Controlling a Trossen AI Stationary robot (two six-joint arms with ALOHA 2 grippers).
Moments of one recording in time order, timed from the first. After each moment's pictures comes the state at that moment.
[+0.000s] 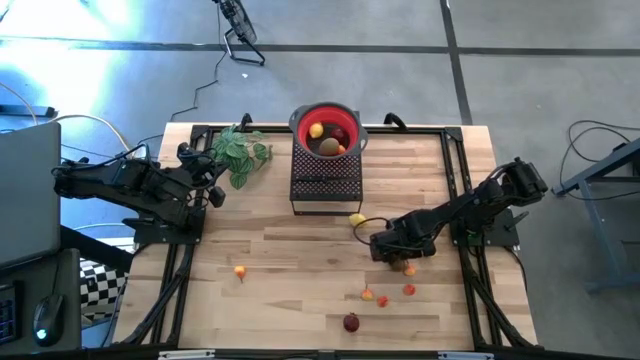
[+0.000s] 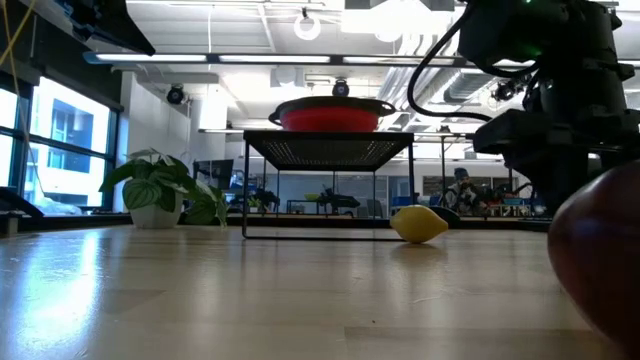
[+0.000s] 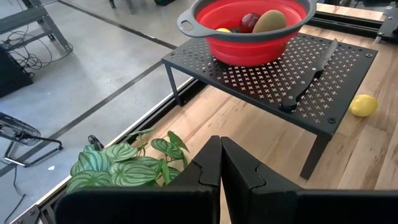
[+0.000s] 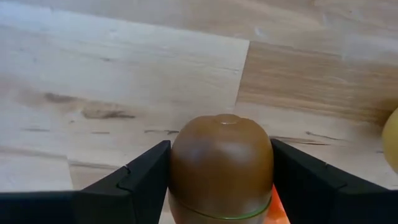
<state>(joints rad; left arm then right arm) -0.18 0.57 0.87 -0.93 -0.82 -0.43 0.29 1.58 0.82 -0.70 -0.14 1.75</state>
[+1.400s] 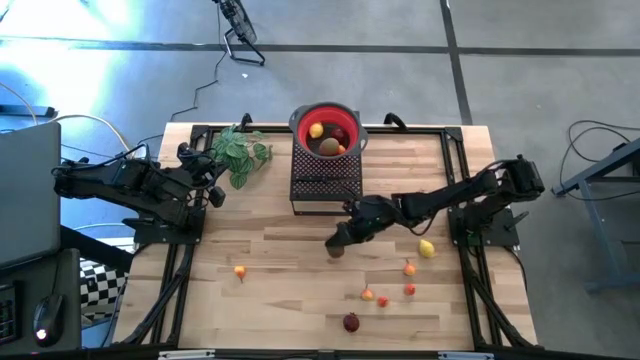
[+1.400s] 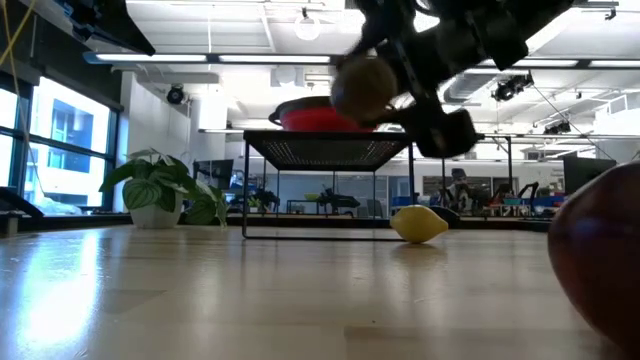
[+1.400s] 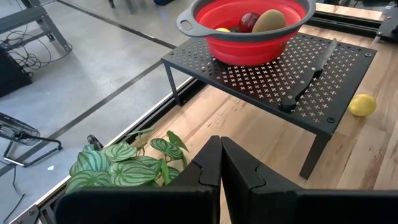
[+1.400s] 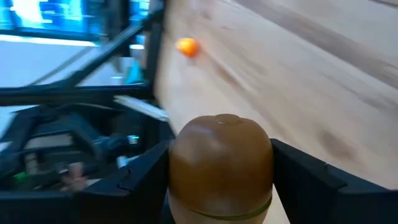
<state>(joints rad) -0.18 0.57 0.87 -0.93 -0.82 -0.43 0.10 1.58 0.82 0.29 -0.24 1.37</state>
